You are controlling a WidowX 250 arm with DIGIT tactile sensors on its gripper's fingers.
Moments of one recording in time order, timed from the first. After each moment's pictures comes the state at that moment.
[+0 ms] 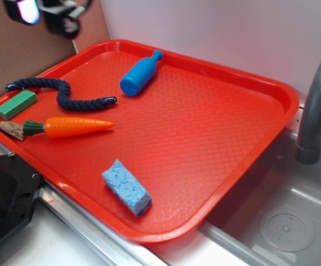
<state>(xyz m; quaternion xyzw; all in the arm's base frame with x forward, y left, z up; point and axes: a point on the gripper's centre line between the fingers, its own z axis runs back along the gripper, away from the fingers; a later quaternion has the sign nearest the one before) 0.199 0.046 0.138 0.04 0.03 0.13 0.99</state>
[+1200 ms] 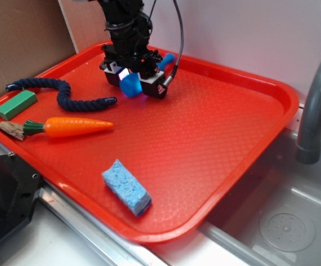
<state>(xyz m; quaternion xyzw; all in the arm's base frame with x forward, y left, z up) 0.281 0.028 0.017 -0.01 -0.05 0.10 0.99</state>
